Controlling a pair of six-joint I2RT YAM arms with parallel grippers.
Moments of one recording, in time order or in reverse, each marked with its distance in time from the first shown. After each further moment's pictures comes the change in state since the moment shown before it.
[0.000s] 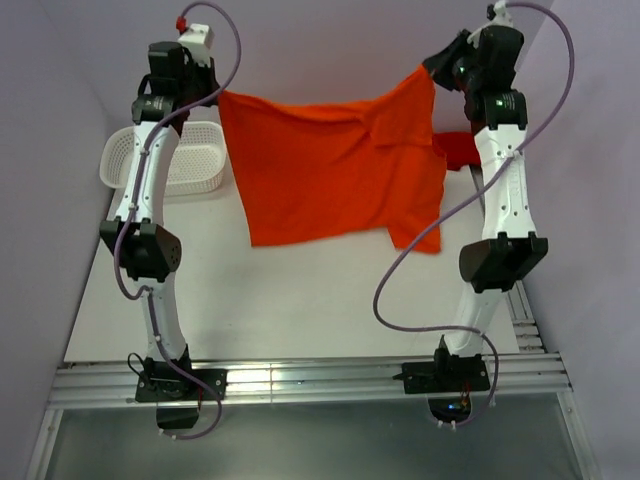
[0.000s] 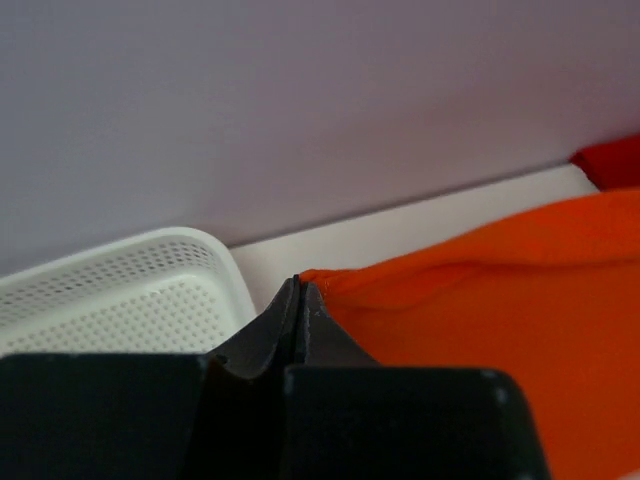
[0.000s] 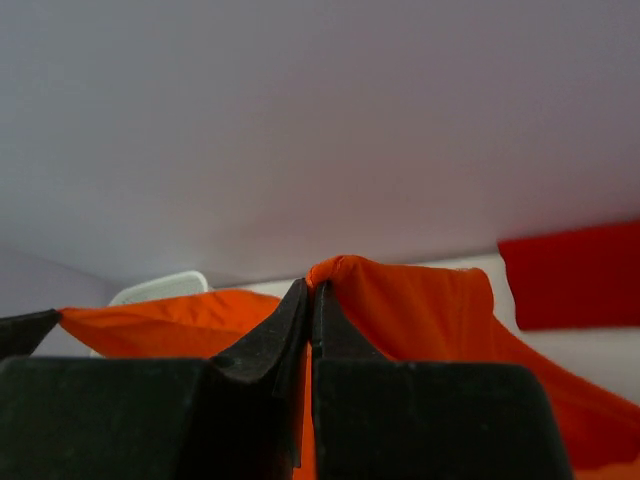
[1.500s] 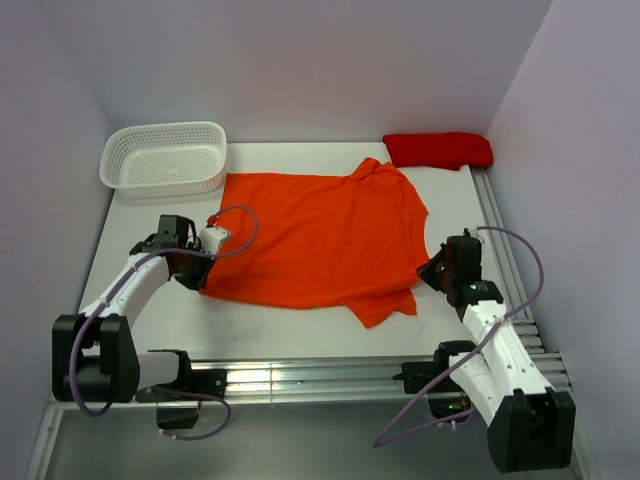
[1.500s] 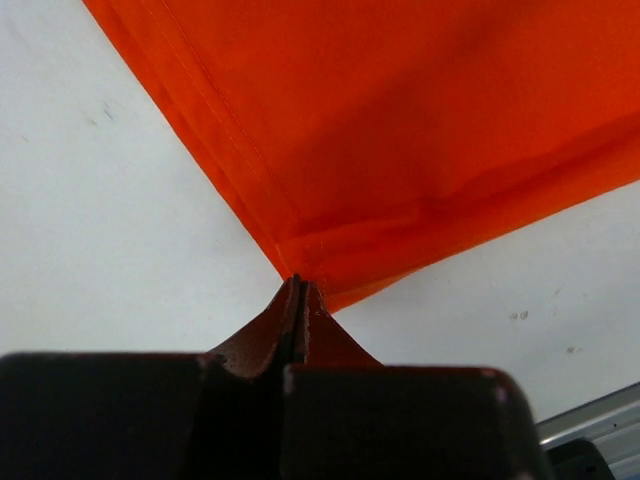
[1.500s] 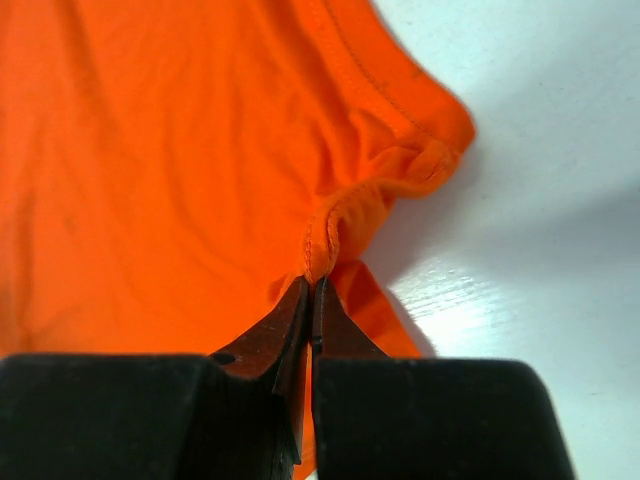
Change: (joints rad) left arm 0.060 -0.858 -1.683 -0.018 0.018 0.496; right arm 0.041 -1.063 -1.812 0.156 0.192 0.201
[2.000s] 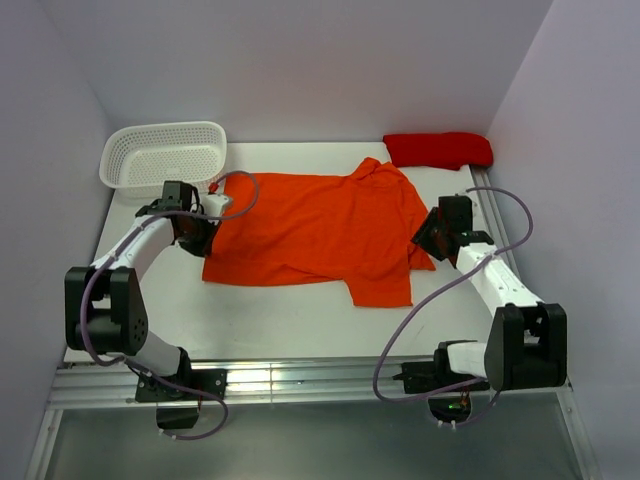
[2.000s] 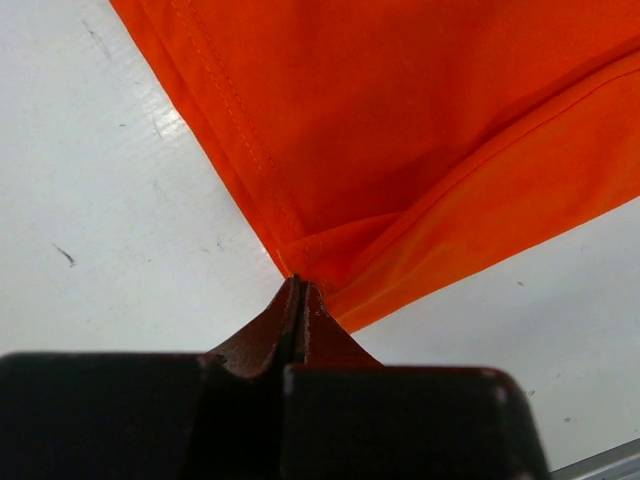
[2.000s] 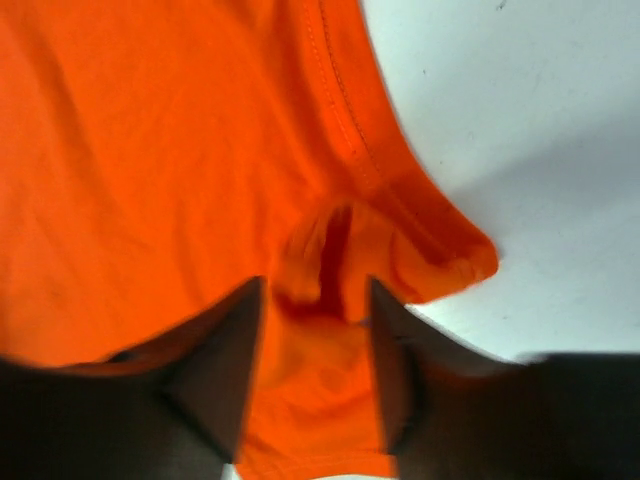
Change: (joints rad) left arm 0.000 0.271 0.307 0.006 0.026 -0.046; right arm 0.000 0.466 0.319 0.026 0.059 -0.084
